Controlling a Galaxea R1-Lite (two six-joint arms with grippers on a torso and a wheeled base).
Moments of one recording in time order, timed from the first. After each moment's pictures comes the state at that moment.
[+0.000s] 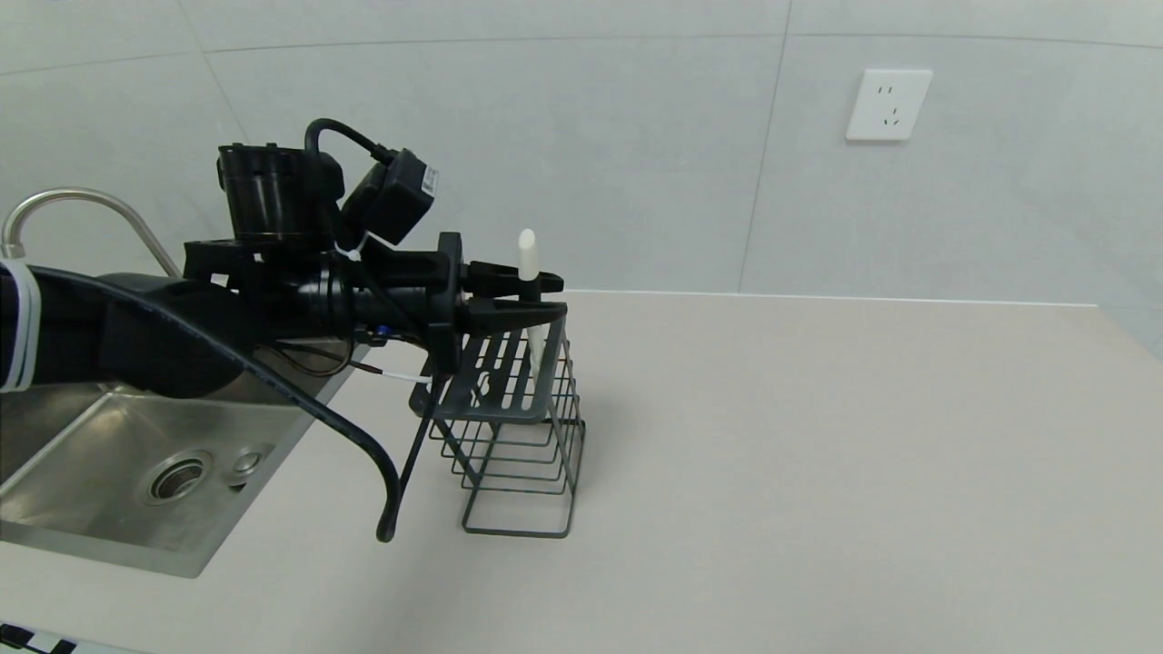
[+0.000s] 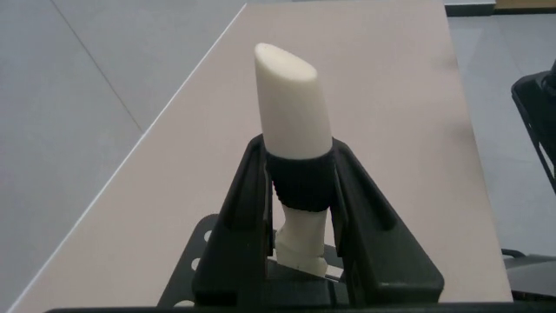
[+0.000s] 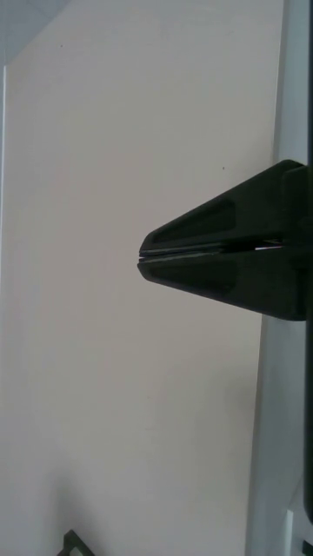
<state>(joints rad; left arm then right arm) -0.27 1.82 -1.24 -0.35 -1.06 0.49 0.00 0.00 0.00 0.00 -0.02 -0.01</state>
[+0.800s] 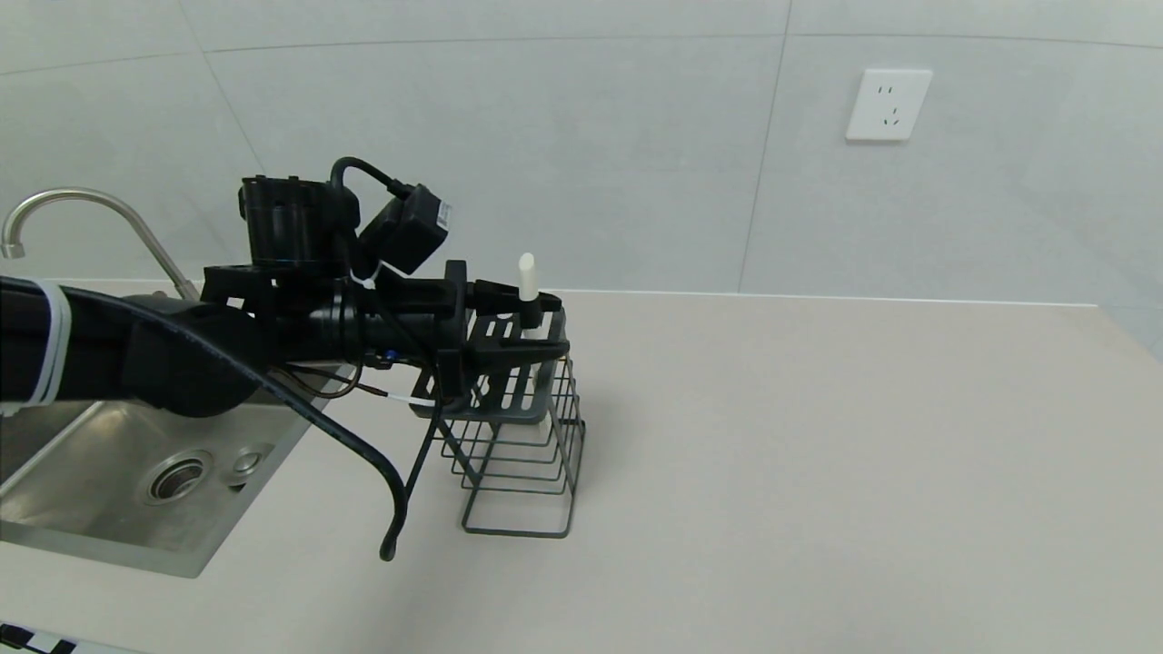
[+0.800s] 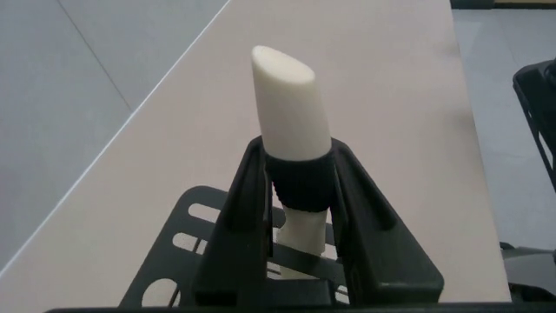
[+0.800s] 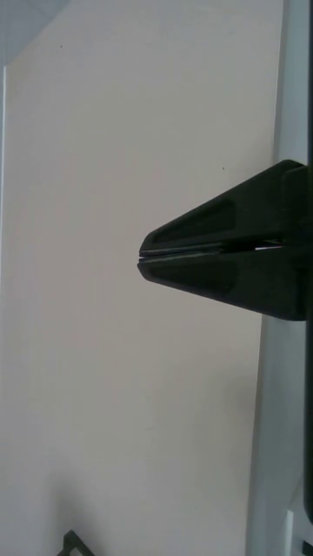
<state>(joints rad) -0.27 1.83 -1.18 -0.35 -1.04 0.51 0.00 0.00 0.00 0.00 -0.02 -0.01</state>
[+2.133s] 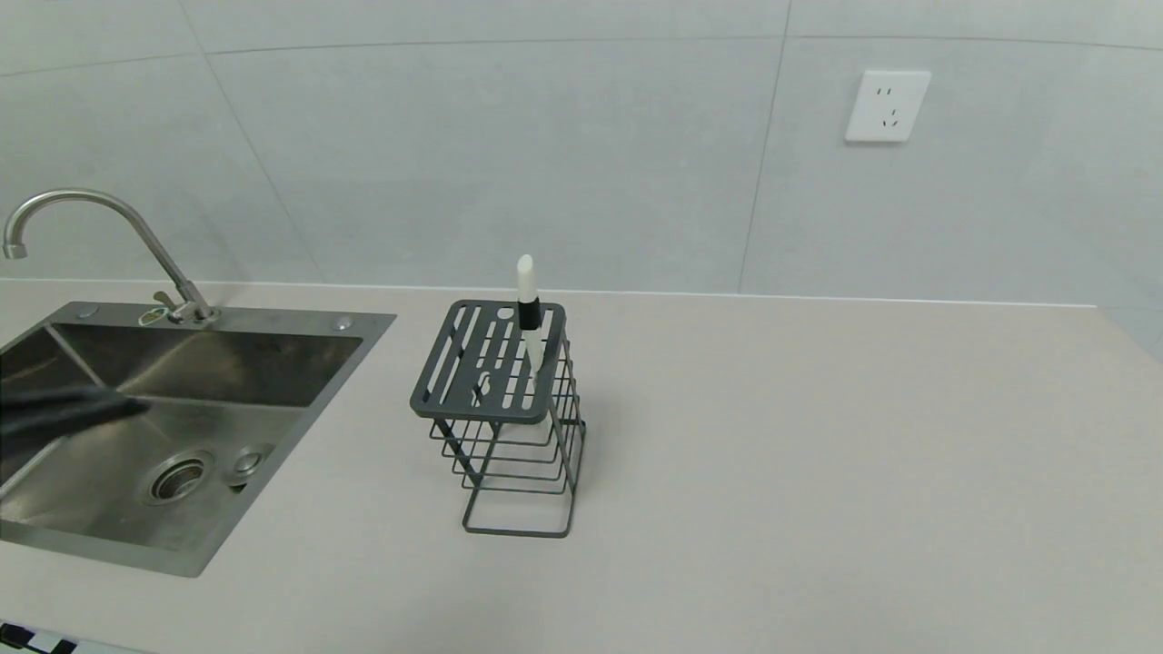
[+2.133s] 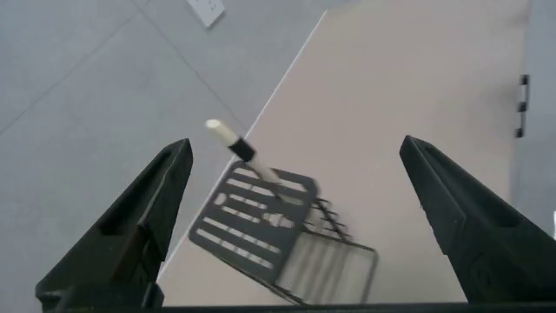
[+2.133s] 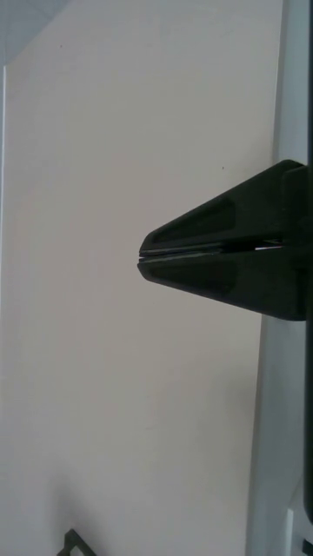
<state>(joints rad) -0.10 0.74 -0.49 -0.31 -0.97 0.61 0.00 0.00 0.00 0.00 -0.02 -0.01</state>
